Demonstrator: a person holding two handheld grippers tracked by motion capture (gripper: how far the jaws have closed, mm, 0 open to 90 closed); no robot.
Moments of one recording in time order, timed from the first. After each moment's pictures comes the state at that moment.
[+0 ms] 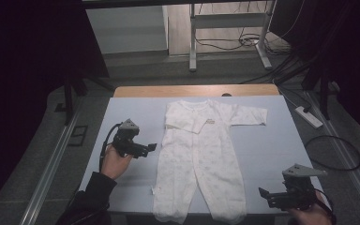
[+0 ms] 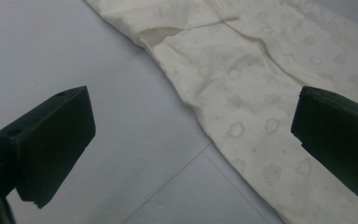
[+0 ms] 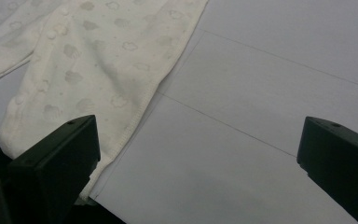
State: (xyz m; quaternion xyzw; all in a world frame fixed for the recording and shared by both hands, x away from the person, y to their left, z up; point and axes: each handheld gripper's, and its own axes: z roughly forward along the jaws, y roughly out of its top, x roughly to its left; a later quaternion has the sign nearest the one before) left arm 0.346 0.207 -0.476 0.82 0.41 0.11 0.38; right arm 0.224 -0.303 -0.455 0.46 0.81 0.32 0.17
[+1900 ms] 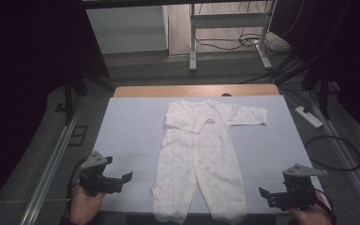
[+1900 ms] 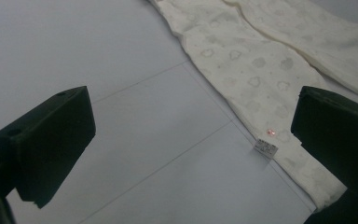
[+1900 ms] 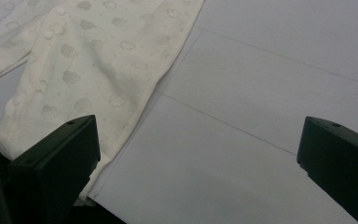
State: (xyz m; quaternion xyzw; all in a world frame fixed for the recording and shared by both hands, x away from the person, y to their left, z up) left arm 0.224 0.255 -0.472 0.78 0.45 0.14 0.40; right arm 0.224 -0.303 -0.455 0.47 0.81 0.32 0.17
